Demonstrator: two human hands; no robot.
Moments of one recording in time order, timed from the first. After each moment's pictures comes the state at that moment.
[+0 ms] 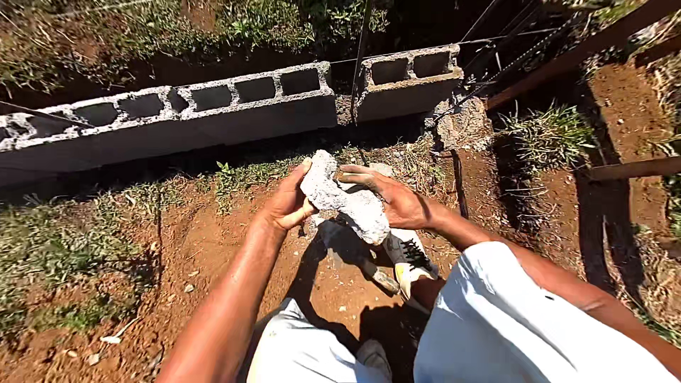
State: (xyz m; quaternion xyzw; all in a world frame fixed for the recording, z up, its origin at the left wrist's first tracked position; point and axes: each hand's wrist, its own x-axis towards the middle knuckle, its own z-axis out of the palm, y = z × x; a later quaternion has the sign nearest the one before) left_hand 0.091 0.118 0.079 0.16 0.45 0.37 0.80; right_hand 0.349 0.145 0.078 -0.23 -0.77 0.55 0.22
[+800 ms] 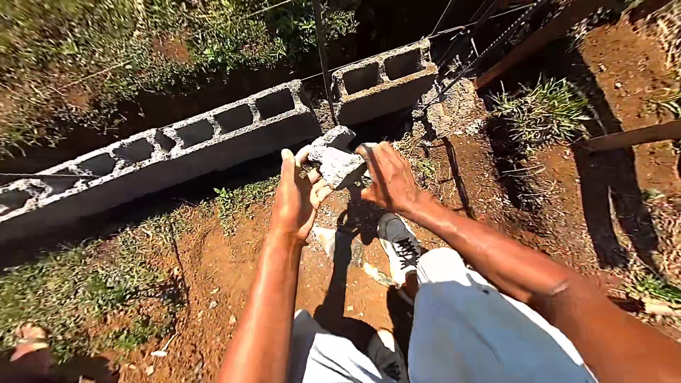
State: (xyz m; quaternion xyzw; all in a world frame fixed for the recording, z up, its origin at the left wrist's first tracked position) left_hand 0.159 0.158 0.135 0.23 0.56 0.41 0.69; right_hand 0.363 0.181 0.072 -0.49 -0.82 0.17 0.25
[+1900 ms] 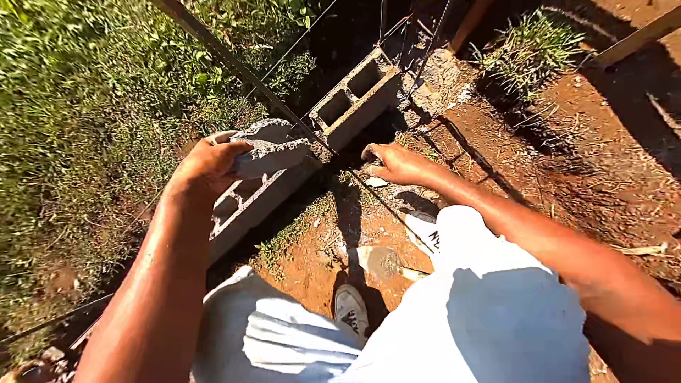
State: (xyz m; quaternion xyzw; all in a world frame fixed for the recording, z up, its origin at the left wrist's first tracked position) left_hand 0.095 0.368 0.203 0.47 0.71 0.12 0.51; right_hand 0.407 0.237 0.073 -0.58 -0.65 0.48 0.13
